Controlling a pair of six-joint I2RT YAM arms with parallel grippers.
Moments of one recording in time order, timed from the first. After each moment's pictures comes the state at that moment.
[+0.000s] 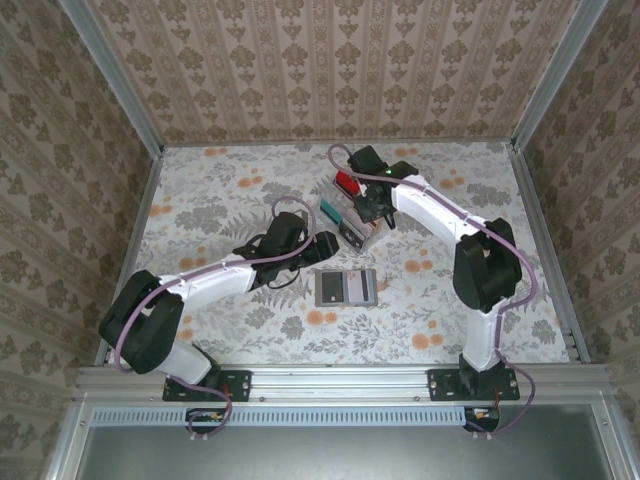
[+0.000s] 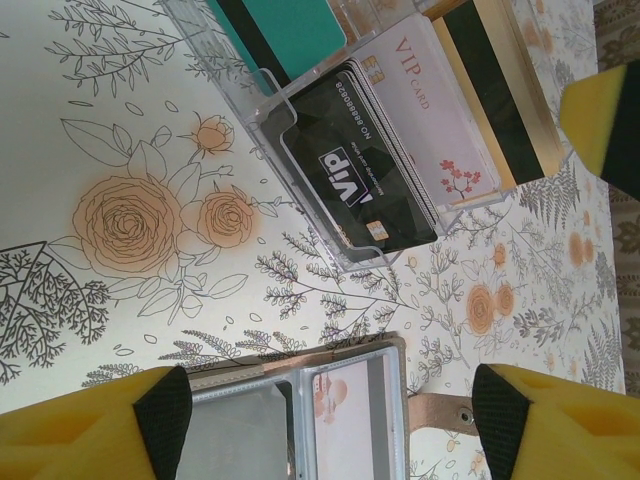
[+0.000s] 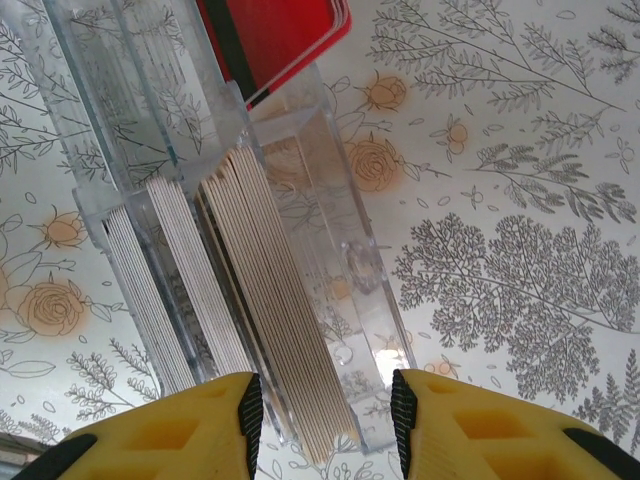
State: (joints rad) left arm -0.74 1.48 0.80 -0.01 0.13 -0.90; right arm 0.49 1.95 1.69 -0.92 0.23 0.09
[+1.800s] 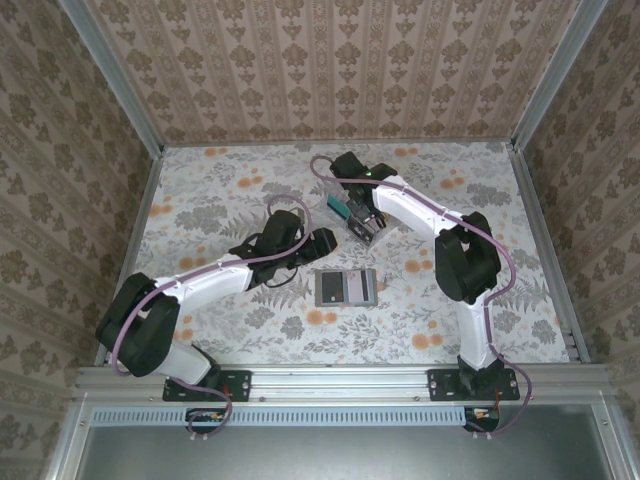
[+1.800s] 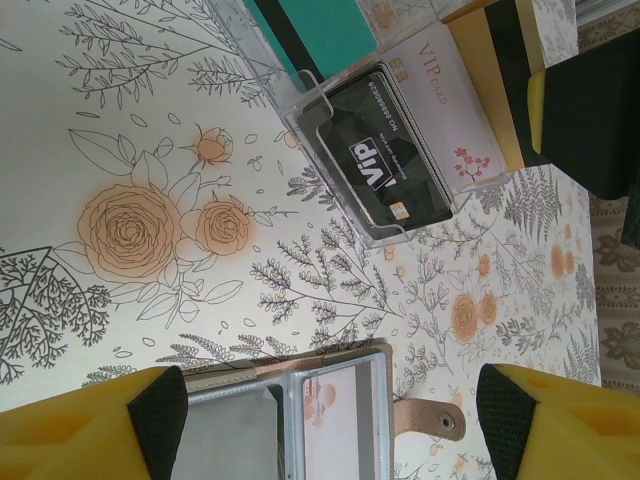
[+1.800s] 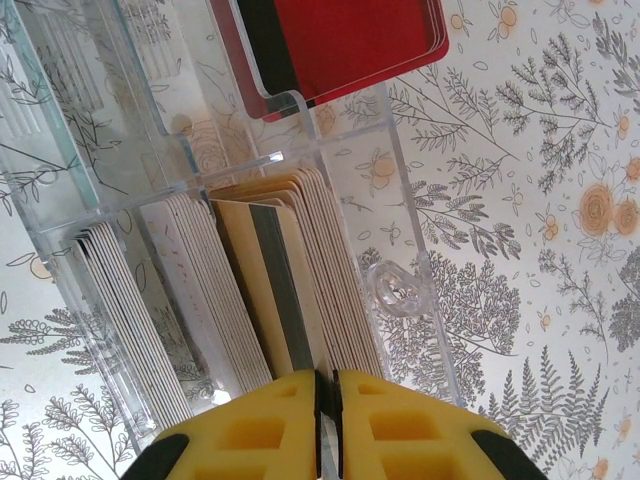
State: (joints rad) left arm -0.72 1.46 0.80 -0.01 0.14 -0.92; right arm 0.54 2.06 1.78 -0.95 0.49 0.00
